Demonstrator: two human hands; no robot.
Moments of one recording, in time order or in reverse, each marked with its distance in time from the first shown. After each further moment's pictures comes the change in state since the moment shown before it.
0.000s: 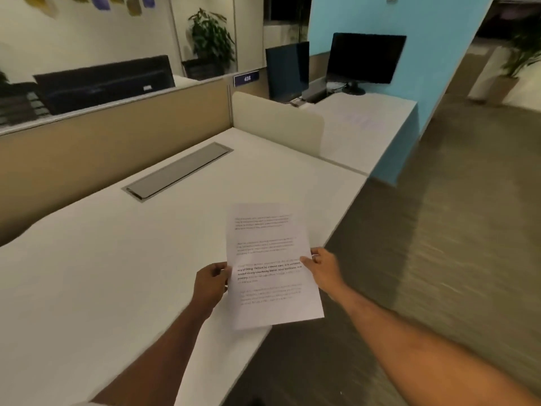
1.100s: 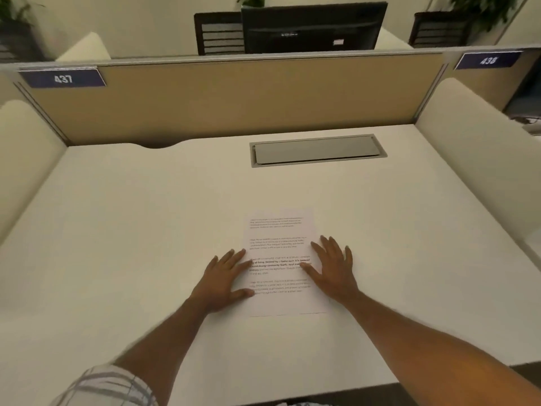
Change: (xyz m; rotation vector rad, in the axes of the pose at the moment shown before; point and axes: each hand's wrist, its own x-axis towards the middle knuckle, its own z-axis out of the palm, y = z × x) left_hand 0.085 -0.048 -0.028 1.024 0.228 -0.048; right_hand 0.268 -0.015 0.153 -0.959 -0.701 -0.842
